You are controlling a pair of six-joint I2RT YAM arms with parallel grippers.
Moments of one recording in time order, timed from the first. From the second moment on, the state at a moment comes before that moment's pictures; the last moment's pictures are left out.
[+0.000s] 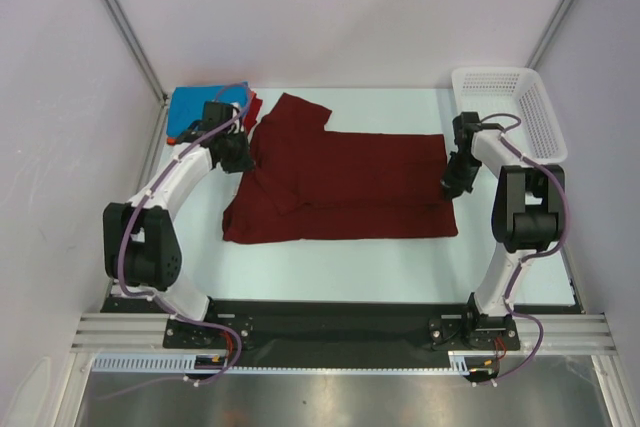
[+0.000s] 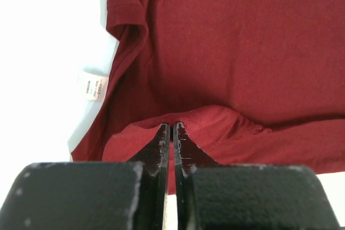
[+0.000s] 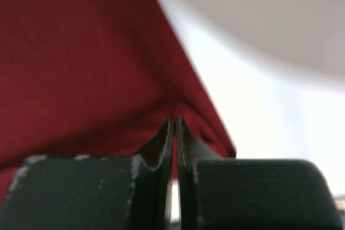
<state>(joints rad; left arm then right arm) -0.16 1.61 1.27 -0.61 0.08 -0.33 0.01 1.89 1.38 -0.90 0.04 0.49</state>
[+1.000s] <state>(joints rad) -0.14 1.05 0.76 -0.79 -0.04 -0.87 -0.10 1.48 0.94 -0.88 -0.05 0.54</state>
